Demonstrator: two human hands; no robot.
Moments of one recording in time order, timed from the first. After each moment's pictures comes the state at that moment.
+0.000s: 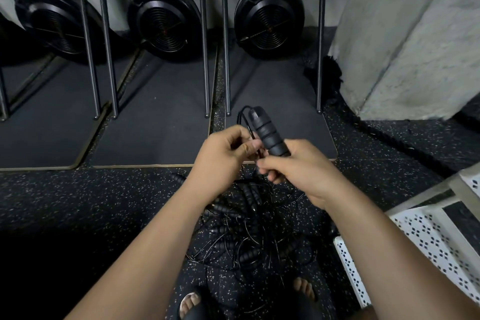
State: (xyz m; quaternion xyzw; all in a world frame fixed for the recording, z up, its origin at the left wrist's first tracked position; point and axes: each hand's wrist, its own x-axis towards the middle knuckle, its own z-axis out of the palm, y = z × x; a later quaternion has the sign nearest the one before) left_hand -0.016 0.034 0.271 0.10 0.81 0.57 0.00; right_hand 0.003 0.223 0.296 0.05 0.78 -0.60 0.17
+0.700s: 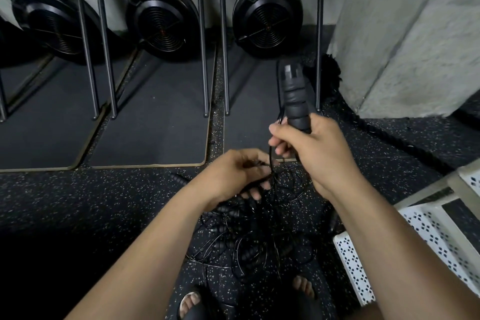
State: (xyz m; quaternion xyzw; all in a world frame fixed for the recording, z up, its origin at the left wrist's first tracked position) left_hand -0.006 0.044 0.263 0.08 0.76 0.59 0.27; right_hand 0.001 0.227 0.319 0.05 0.73 -0.69 0.00
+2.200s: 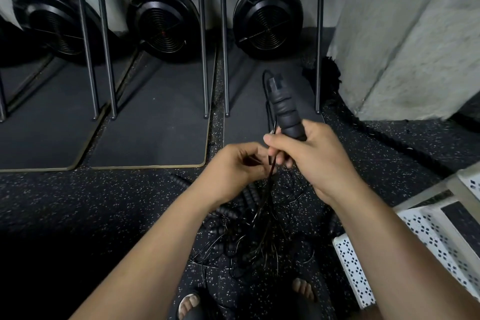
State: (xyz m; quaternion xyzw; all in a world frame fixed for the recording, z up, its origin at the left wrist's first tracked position) left_hand -0.011 0.046 0.257 0.17 0.76 0.61 0.14; right_hand 0.003 0.229 0.313 0.01 0.75 -0.66 0.03
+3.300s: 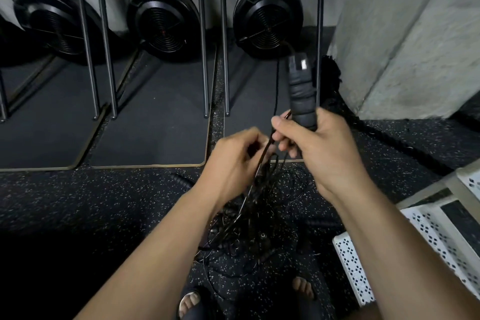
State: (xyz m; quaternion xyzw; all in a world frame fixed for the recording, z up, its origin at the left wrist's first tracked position) left_hand -0.007 0.053 0.275 0.21 0.86 0.46 -0.08; right_hand 0.007 0.228 0.328 0.02 0.70 -0.71 -0.05
